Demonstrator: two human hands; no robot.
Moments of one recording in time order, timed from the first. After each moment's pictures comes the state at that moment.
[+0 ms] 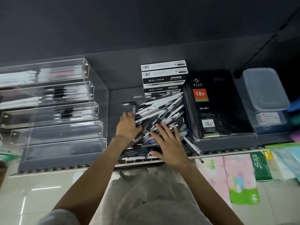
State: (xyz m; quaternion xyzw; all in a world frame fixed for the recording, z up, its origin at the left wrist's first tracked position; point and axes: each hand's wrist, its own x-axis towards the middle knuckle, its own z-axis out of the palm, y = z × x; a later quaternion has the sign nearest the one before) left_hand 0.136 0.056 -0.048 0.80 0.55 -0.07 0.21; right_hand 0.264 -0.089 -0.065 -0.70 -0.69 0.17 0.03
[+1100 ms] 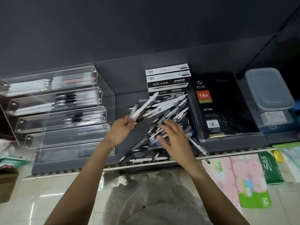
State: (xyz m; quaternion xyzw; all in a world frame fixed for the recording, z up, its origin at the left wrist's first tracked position) left_hand 0.095 0.061 0.011 0.71 0.52 0.07 0.46; right_hand 0.260 -0.077 -0.030 -0.74 -0.58 0.21 0.27
